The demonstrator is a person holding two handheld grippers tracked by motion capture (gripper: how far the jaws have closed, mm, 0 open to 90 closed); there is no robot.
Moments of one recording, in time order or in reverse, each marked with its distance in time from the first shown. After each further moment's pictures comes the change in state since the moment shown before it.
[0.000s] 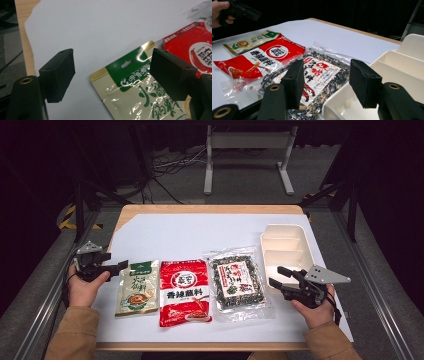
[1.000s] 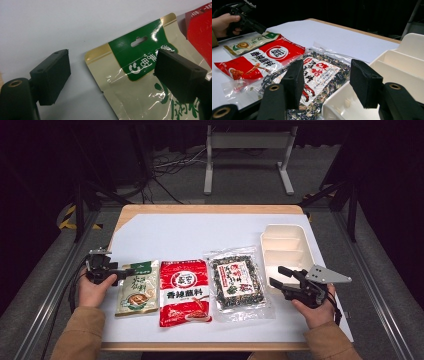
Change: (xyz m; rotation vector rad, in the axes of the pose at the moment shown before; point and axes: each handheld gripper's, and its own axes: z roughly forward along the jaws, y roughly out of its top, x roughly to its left) left arm 0.010 -0.019 0.041 0.159 -0.068 -0.095; right arm -0.001 0.000 -0.001 -0.001 0.001 0.010
